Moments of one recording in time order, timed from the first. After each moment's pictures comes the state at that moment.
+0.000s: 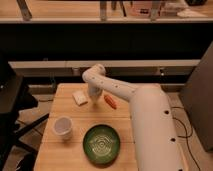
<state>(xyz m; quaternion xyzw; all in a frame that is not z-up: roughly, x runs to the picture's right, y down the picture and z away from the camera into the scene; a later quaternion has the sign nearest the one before) -0.070 0.058 0.944 -0.21 -0.20 -0.56 0.78</state>
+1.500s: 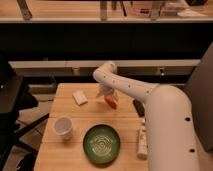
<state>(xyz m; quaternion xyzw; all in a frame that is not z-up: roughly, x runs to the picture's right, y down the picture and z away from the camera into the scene) 0.020 0.056 0.933 -0.24 -0.17 -0.60 0.74</state>
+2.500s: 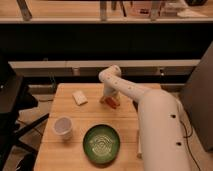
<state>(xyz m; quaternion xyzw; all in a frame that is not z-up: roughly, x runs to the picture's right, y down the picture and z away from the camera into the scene) 0.042 0.077 0.971 -0.26 -0.20 -0.60 0.73</state>
